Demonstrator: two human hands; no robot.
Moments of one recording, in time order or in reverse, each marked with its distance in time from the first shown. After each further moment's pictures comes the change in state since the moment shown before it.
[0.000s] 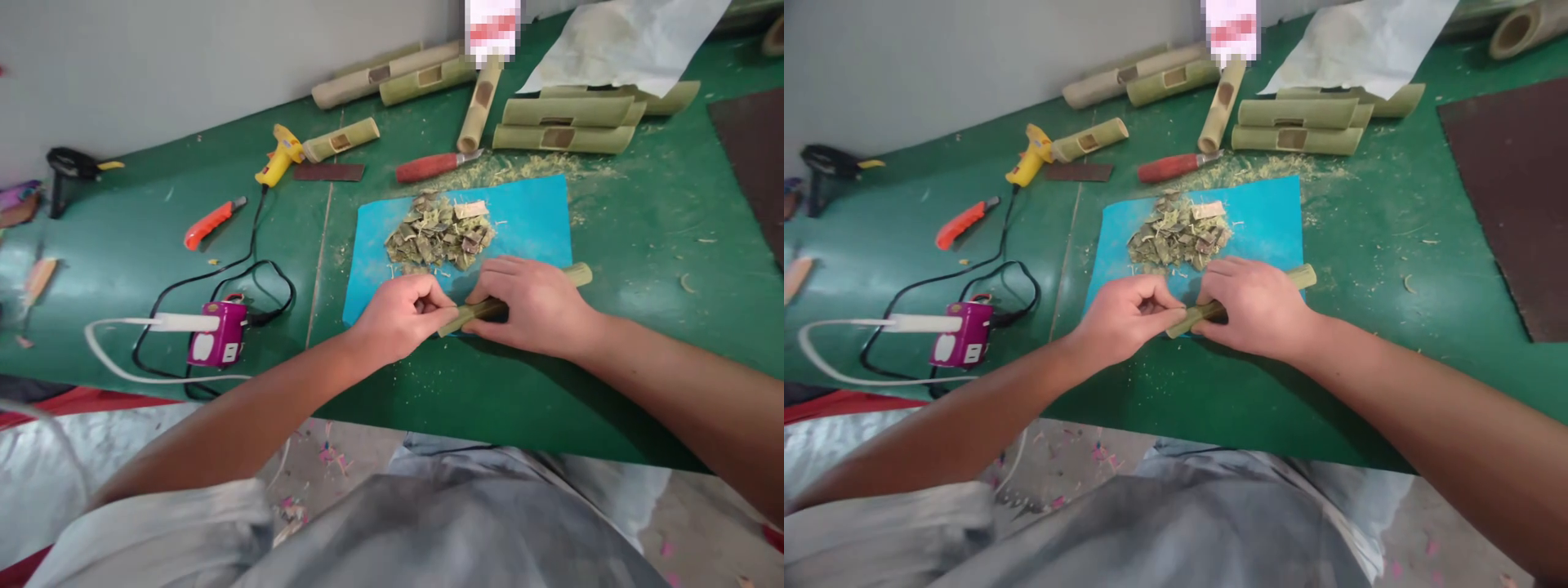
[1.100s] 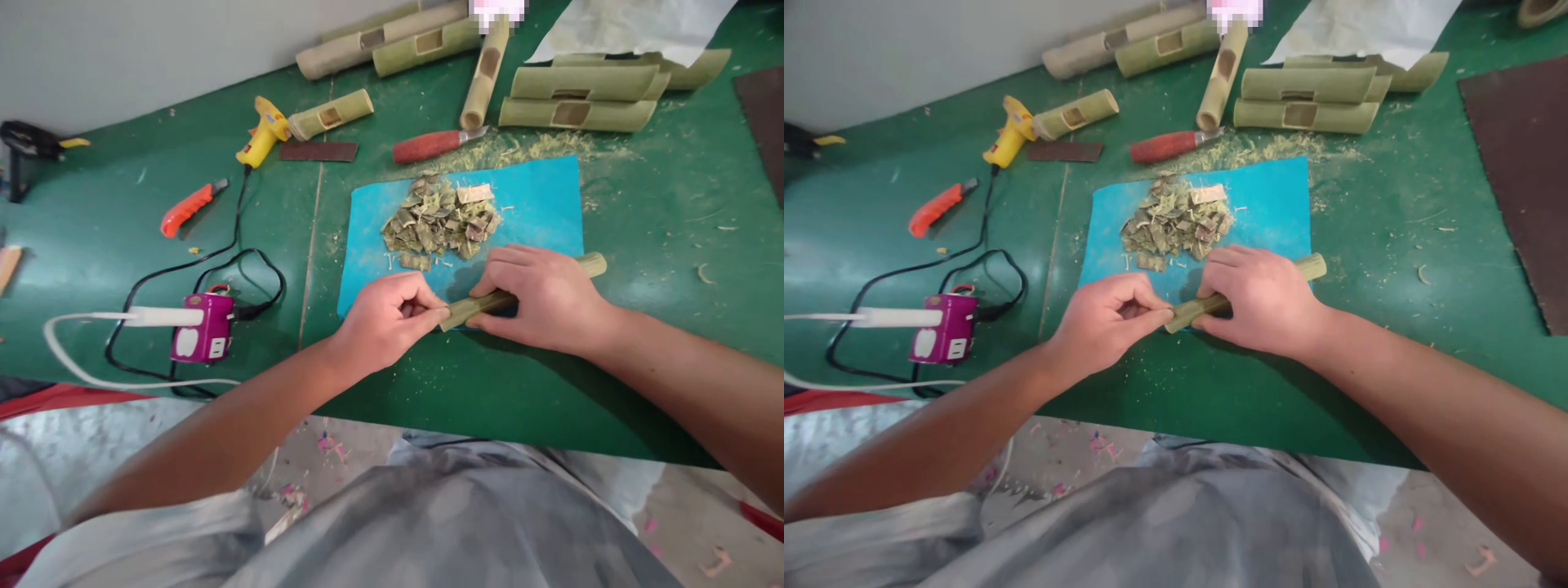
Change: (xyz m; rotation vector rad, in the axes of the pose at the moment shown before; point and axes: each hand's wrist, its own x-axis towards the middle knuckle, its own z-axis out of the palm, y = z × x) left_hand -0.010 -0.017 0.001 -0.023 0.077 0.200; right_hand 0.000 -0.004 -0.003 -0.036 0.011 0.002
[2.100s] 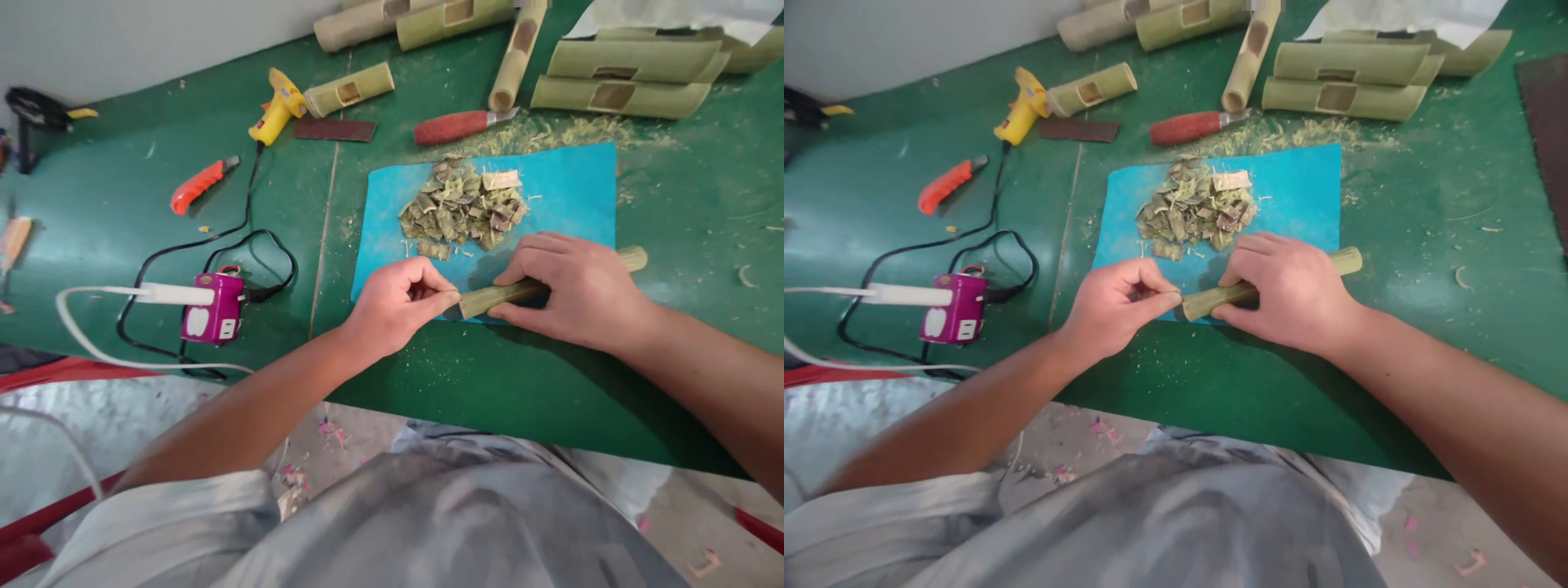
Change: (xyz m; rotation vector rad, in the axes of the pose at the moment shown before) left_hand 0.001 -0.015 0.002 -0.146 0.082 -0.108; right_hand -0.003 0.006 -0.001 -0.037 0.057 -0.016
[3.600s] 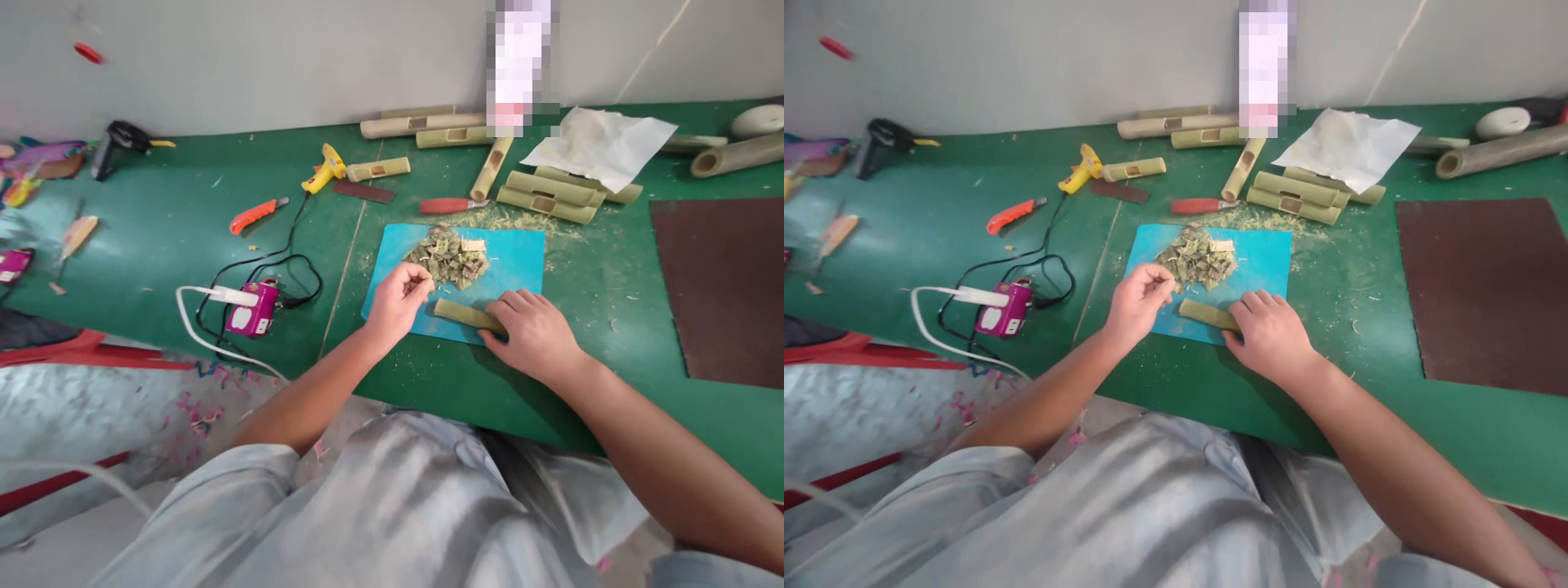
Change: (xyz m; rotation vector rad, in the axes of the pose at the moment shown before) left_hand 0.022 0.002 0.015 -0.147 0.316 0.006; right_hand -0.022 -0.012 -0.023 -0.334 -0.133 0.098
